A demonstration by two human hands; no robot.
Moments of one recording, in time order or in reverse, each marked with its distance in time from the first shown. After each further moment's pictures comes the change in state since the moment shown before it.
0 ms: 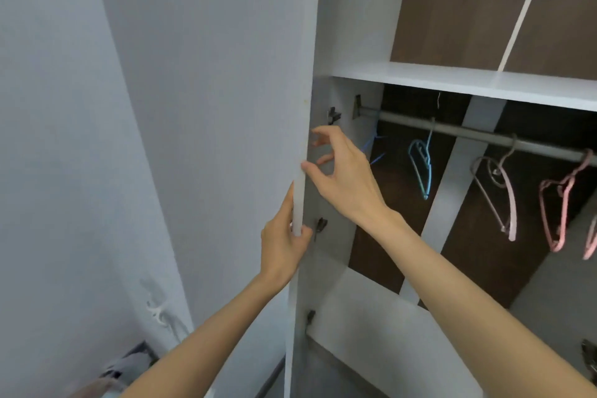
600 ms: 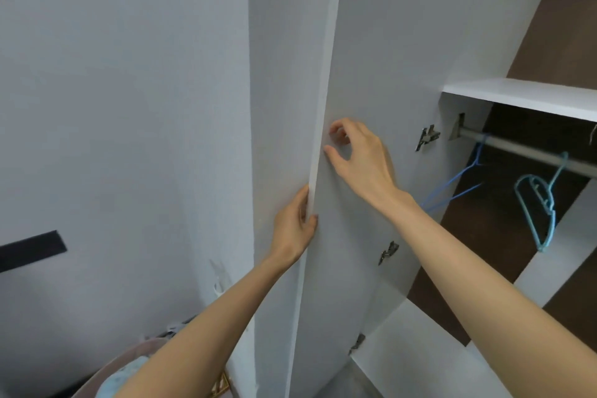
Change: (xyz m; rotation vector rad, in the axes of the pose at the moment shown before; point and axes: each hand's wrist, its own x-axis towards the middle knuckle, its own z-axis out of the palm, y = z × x) left_hand 0.048 -0.052 -0.105 0.178 0.119 -0.123; right_hand 0.085 -0.032 0.105 -0.013 -0.053 -0.144
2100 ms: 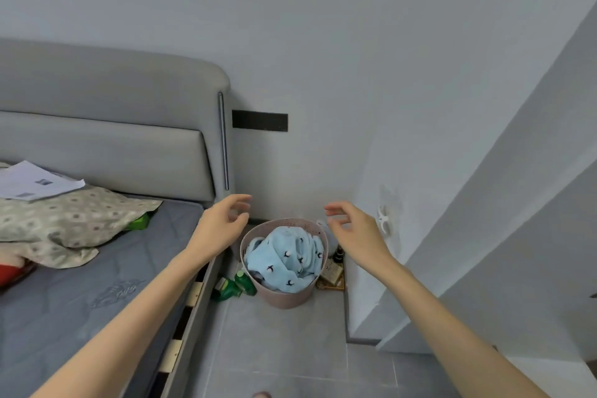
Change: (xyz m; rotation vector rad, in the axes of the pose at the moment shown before) left_hand -0.328 -0.046 -0.281 0.462 0.448 -0.710; right_hand -0.219 -0.189 0.180 0.675 -0.927 0.072
